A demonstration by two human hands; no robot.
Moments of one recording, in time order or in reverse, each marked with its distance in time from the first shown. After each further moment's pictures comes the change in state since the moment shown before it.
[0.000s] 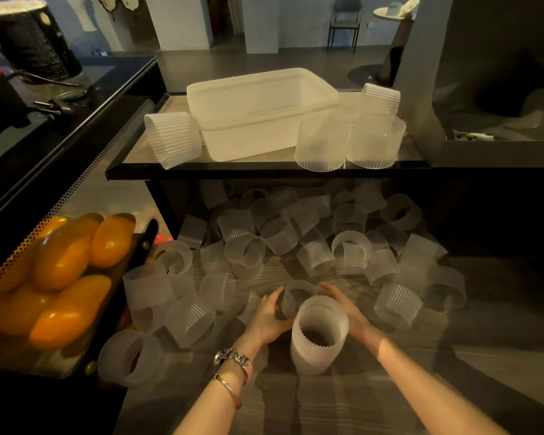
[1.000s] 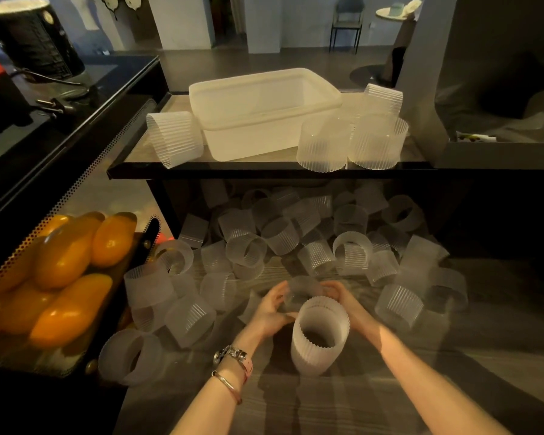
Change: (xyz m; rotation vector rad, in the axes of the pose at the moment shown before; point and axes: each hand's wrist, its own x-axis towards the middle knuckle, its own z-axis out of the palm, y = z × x) left_hand -0.007 0.025 -0.003 -0.355 -0.041 -0.047; right_hand 0.009 -0.006 -0.002 0.279 0.034 0.131
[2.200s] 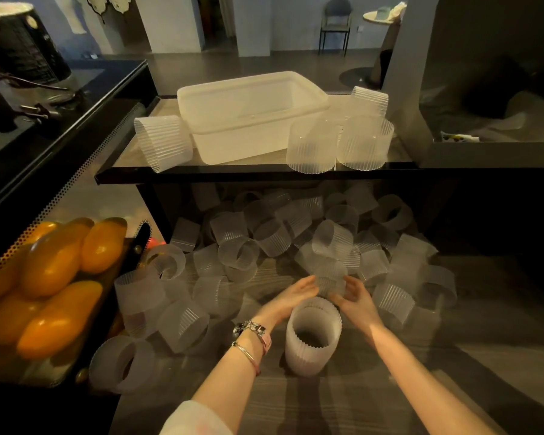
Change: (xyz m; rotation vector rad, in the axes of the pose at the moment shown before) left_hand 0.019 0.038 0.035 0.211 -0.231 -0.069; right_hand -0.011 0.010 -0.018 0.016 0.343 -0.083
